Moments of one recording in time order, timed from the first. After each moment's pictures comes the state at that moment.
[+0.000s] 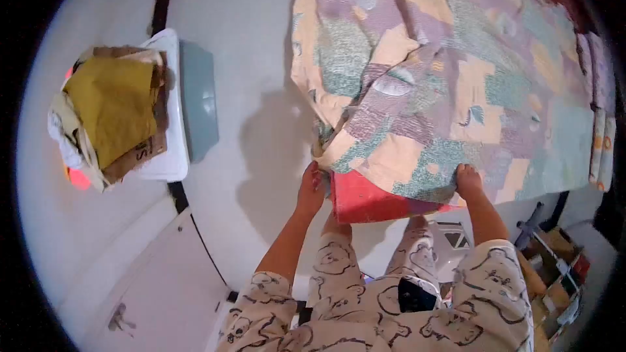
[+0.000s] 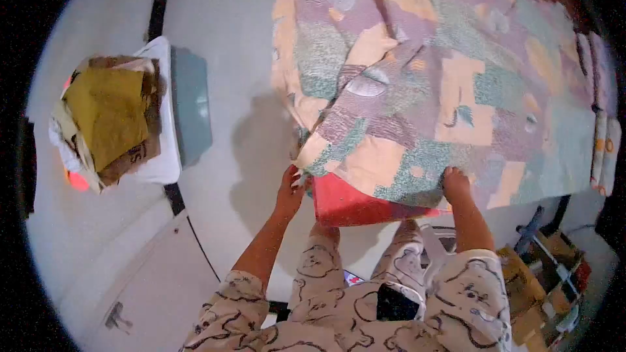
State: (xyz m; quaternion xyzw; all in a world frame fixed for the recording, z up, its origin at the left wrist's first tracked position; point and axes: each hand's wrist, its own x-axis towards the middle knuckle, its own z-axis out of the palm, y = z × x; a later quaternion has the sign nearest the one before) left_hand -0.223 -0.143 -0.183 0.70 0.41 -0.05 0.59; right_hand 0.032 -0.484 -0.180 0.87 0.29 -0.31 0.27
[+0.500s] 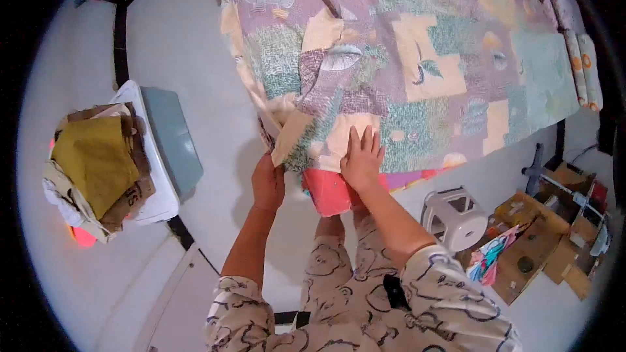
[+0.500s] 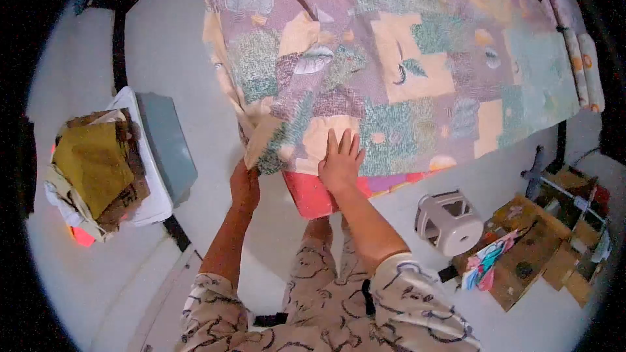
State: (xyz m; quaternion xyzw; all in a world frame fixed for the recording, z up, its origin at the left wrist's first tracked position) left_hand -0.185 -0.100 -0.123 0.89 0.18 0.04 0.42; right_hand -0.103 -0.289 -0.153 0.98 0.10 -0.16 -0.10
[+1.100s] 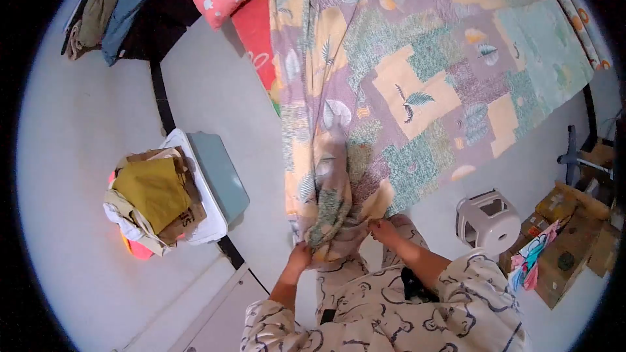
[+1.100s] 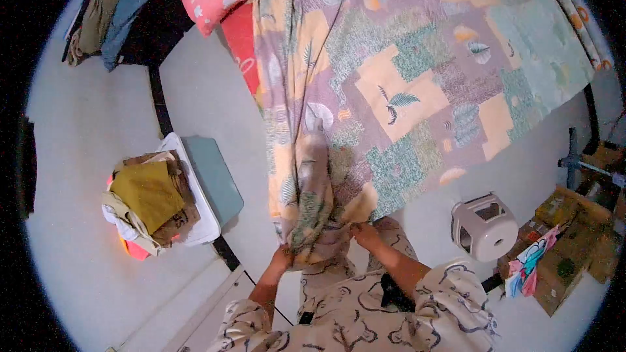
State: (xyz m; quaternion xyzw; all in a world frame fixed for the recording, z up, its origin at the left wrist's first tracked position) left_hand -0.354 -0.111 -0.135 0.76 0.25 -0.35 0.48; right_hand -0.224 -0.385 -0.169 0.73 -0.10 -0.50 -0.46
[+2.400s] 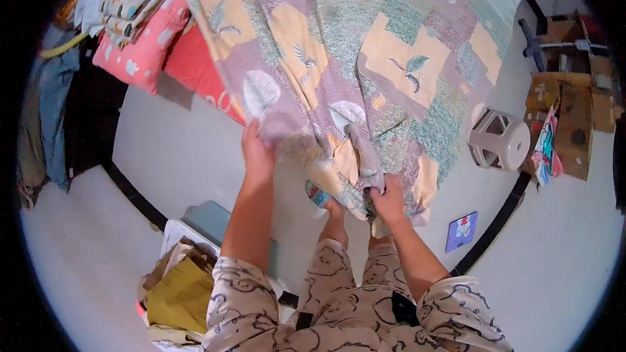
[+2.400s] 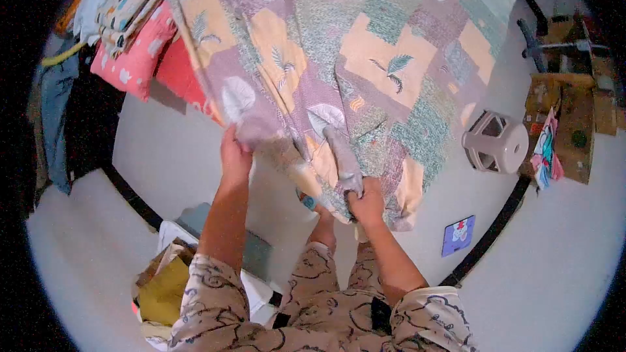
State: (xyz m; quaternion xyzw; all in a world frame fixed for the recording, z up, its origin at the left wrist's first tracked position) left_hand 0.063 0.017 -0.139 0.54 0.20 -0.10 0.81; right_hand -0.138 -0.200 -0.130 0.89 -0.28 -0.10 -0.34
